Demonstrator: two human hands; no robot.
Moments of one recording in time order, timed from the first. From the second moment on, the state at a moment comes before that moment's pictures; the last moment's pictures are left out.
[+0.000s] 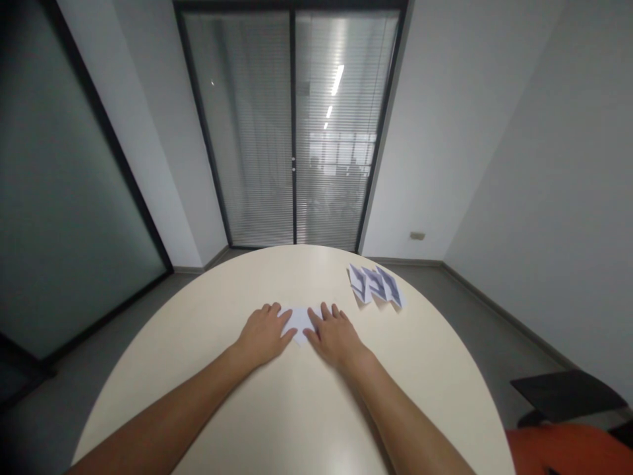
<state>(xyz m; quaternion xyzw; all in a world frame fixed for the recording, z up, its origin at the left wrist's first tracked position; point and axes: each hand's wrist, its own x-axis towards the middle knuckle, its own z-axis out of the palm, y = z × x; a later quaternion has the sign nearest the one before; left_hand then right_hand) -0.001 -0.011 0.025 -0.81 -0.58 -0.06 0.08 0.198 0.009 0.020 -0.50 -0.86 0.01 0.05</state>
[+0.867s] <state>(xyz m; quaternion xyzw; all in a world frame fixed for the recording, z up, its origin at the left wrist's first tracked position) -0.005 0.003 -0.006 -0.82 -0.57 -0.06 -0.04 0.201 0.020 0.005 -0.51 -0.85 0.08 0.08</state>
